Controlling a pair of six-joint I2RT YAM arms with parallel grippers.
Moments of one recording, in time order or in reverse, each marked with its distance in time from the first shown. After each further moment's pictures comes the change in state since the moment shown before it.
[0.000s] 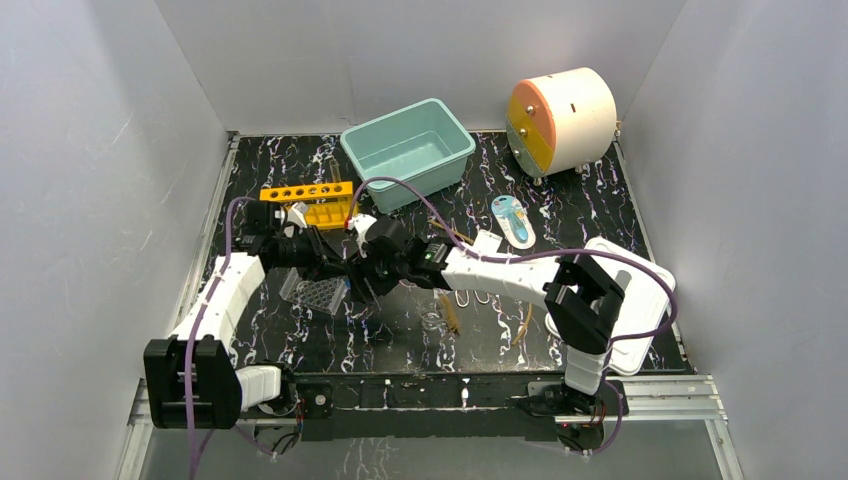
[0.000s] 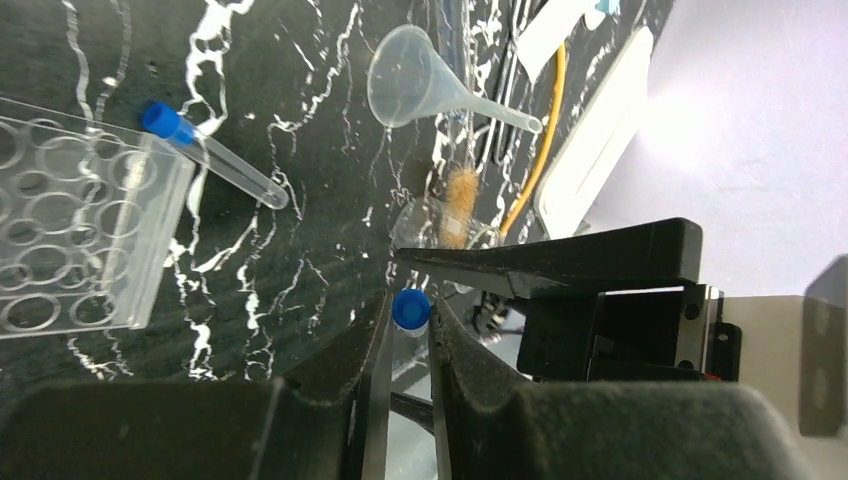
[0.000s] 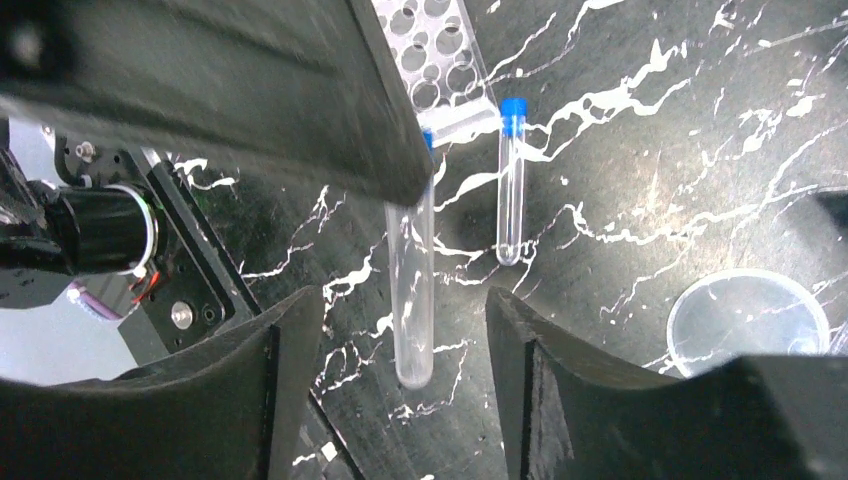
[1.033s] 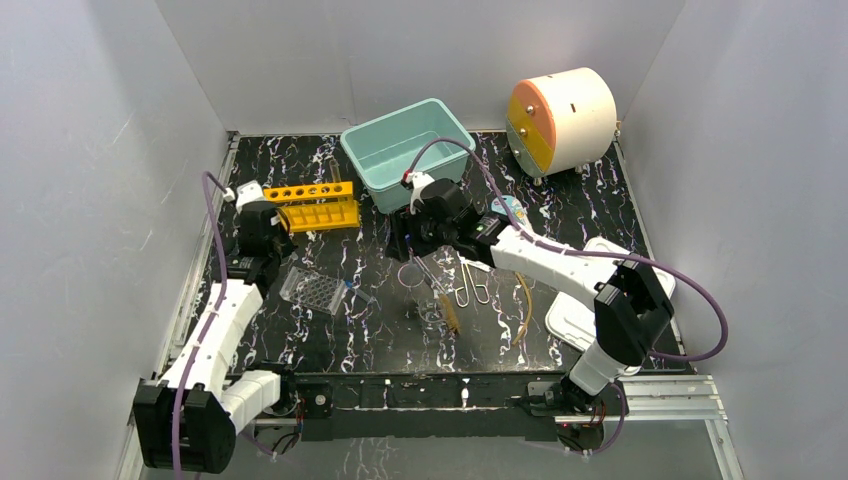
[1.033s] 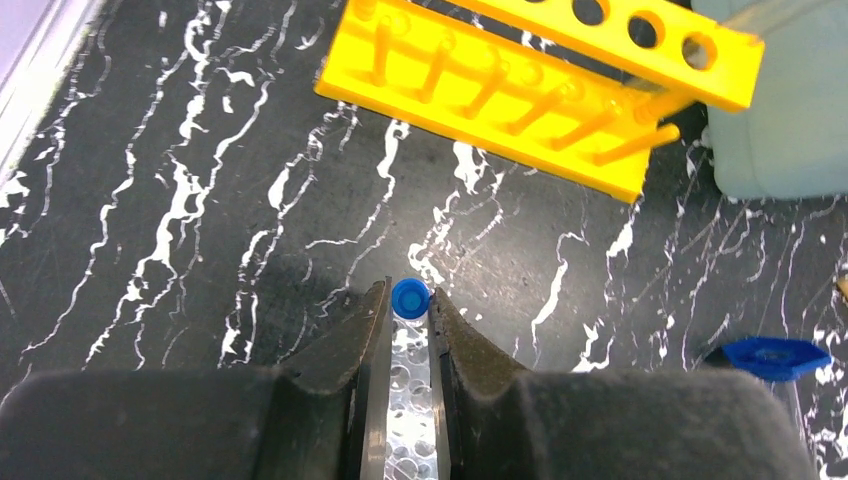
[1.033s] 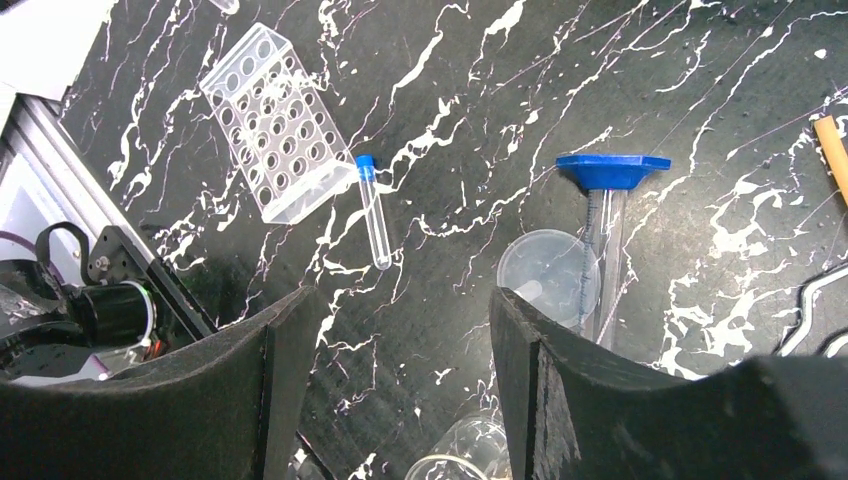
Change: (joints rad) left arm -0.054 -0.214 -0.070 0.283 -1.066 0.200; right arm -0.224 -0.210 -0.117 0.011 0.003 0.061
